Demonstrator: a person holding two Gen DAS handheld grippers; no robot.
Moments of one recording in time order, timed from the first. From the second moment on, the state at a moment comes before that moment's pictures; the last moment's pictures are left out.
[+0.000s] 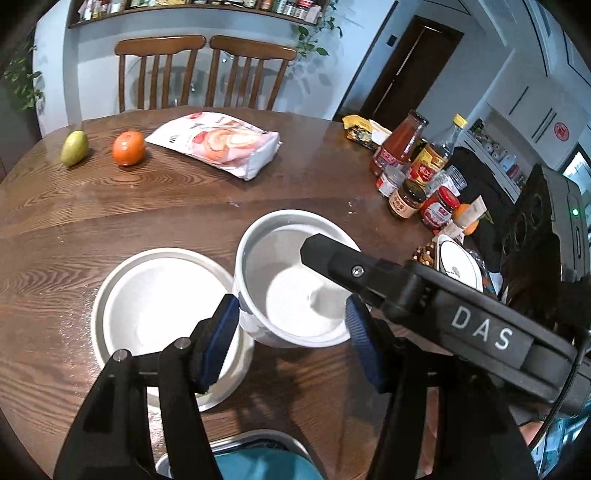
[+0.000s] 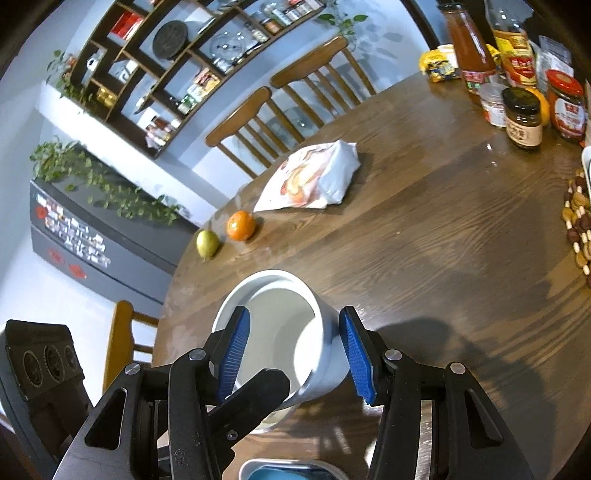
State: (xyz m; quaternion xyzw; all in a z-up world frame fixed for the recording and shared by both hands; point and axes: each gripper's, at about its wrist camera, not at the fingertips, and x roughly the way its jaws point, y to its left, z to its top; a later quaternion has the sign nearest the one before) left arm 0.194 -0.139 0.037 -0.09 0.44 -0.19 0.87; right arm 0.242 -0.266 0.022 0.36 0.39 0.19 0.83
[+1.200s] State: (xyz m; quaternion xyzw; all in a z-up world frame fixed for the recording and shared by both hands) left arm 0.179 -0.071 0.048 -0.15 0.43 -0.14 0.88; right arm 0.253 -0.201 0.051 0.29 0.41 0.24 0.83
